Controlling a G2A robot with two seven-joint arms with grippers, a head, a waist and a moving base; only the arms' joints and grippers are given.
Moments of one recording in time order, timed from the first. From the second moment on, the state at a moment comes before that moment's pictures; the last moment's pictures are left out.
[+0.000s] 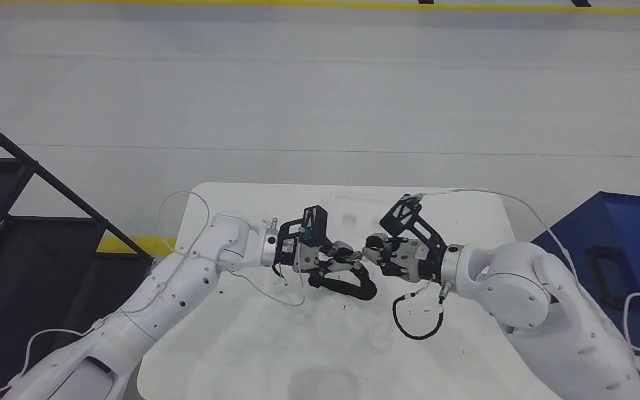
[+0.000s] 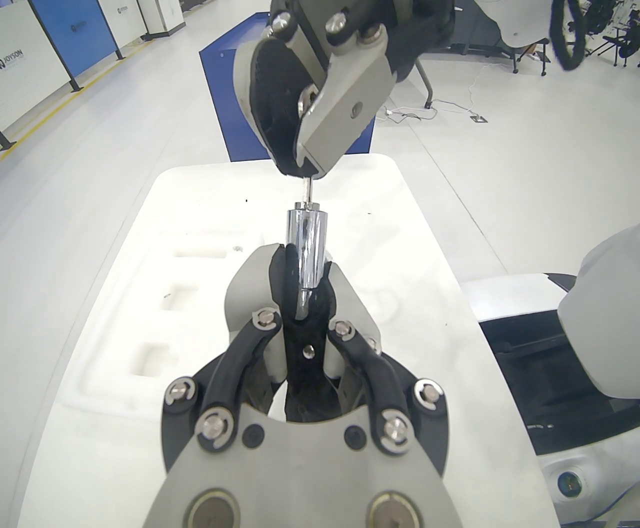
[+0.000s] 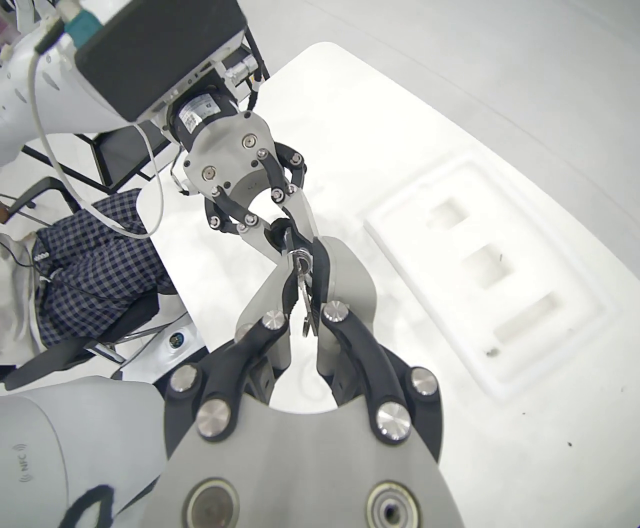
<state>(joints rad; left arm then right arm) 0.87 -0.95 -0.73 -1.45 1.00 -1.01 0.01 -1.16 -0.96 1.10 -2.06 -0.48 -0.11 0.96</state>
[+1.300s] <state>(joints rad) 0.92 -0.96 -0.83 -1.45 1.16 -0.99 0.28 -1.28 -0.95 1.24 -1.97 -0.40 -0.40 0.77</state>
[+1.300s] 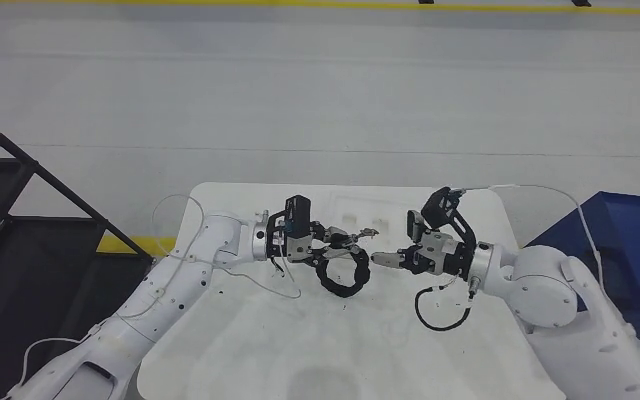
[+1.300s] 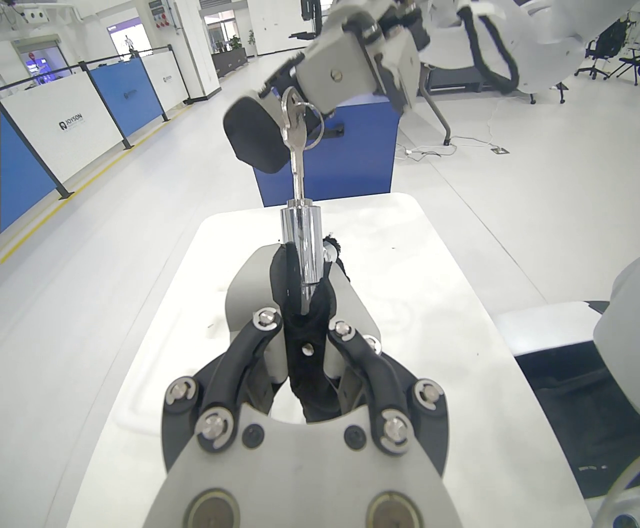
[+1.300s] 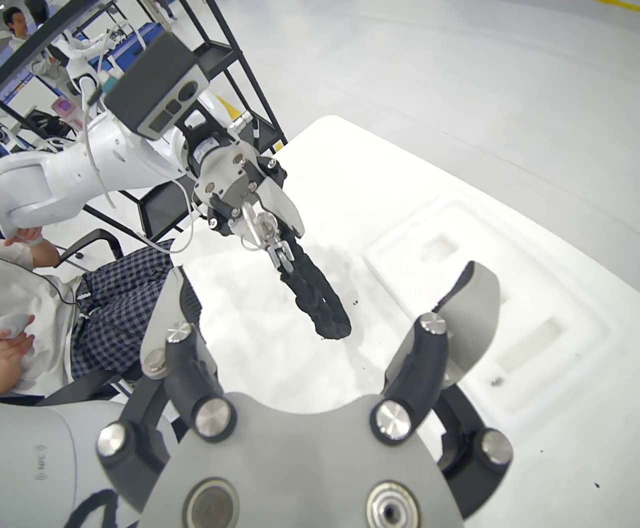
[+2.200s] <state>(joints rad) 0.96 -0.96 -0.88 -1.46 1.18 -1.01 0.31 -1.19 -0.99 1.05 -1.82 -0.63 -0.62 0.60</state>
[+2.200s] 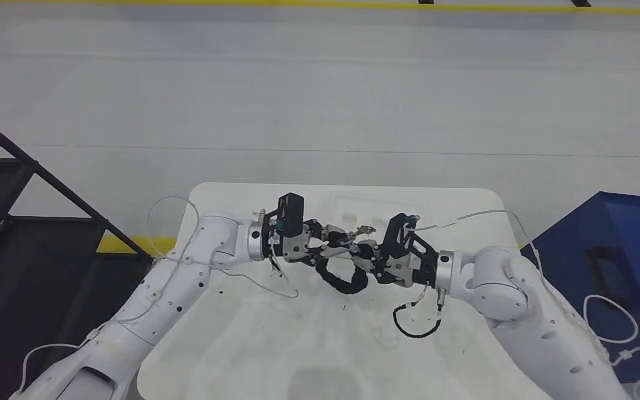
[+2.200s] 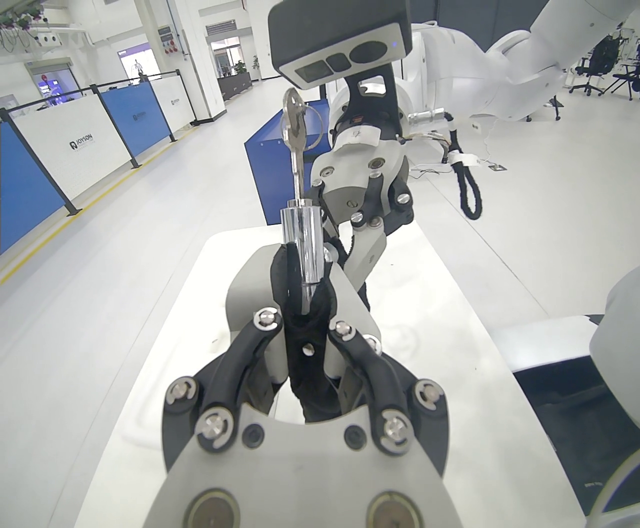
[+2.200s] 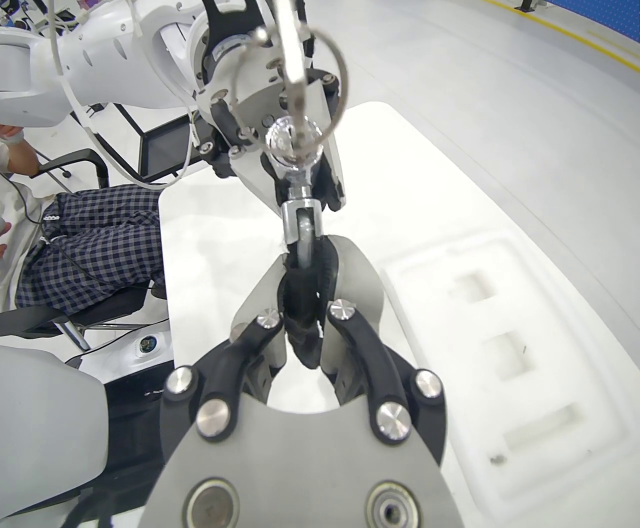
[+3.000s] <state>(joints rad) 0.91 -0.96 -0.81 -1.40 1.15 -1.01 -0.03 -1.17 -0.96 1.05 -1.70 -0.66 -0.66 0.93</state>
